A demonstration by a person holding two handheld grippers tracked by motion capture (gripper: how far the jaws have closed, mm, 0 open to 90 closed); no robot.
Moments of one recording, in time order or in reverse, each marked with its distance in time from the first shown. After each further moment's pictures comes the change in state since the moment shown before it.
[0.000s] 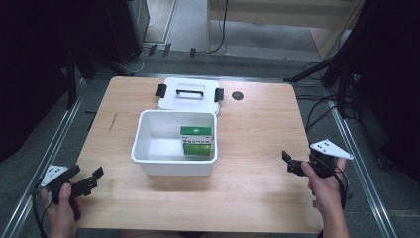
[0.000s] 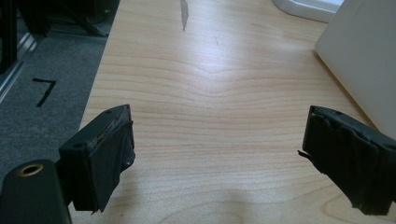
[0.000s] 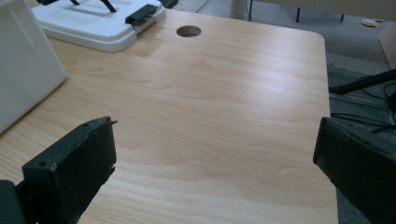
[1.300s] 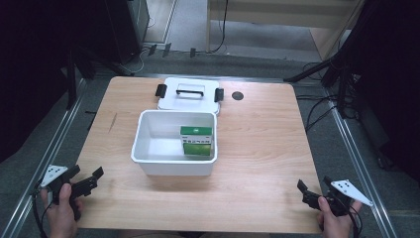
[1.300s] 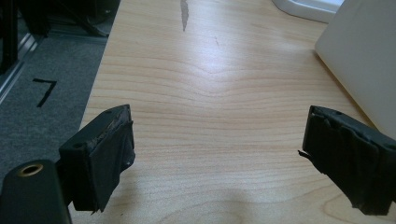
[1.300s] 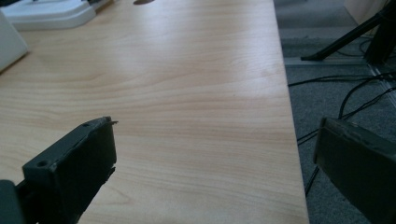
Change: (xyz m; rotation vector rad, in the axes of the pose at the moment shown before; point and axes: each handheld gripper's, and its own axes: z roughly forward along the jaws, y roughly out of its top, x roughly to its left) left arm 0.000 0.000 0.000 -0.001 0.002 -0.002; right arm -0.025 -0.106 -0.039 -0.066 -0.069 0.197
